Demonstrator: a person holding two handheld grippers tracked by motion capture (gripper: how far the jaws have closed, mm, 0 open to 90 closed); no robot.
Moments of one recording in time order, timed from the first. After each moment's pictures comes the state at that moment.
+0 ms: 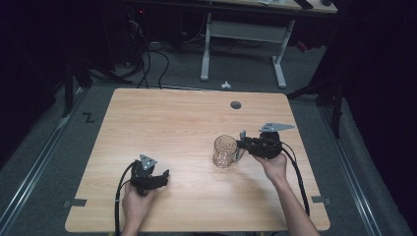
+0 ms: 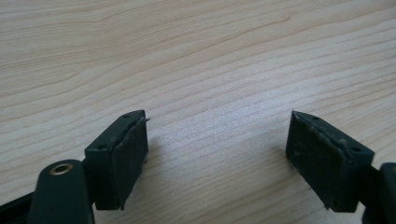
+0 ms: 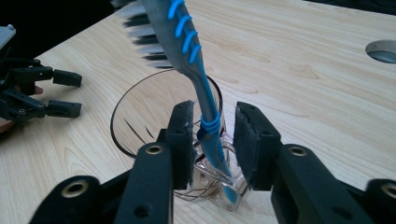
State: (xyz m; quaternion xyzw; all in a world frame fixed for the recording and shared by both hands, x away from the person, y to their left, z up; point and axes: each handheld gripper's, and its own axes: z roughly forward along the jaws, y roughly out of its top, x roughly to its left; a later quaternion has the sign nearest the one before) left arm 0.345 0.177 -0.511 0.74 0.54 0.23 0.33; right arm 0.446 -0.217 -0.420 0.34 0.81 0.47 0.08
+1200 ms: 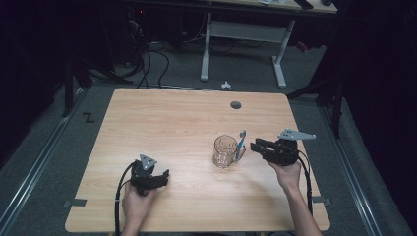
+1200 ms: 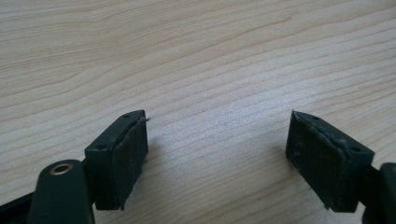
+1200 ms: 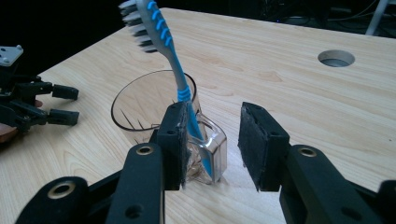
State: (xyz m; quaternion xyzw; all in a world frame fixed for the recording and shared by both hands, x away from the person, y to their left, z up) left arm 0.345 0.177 -0.511 0.74 0.54 0.23 0.33; right arm 0.419 -0.258 -0.415 0.36 0.77 0.51 0.12
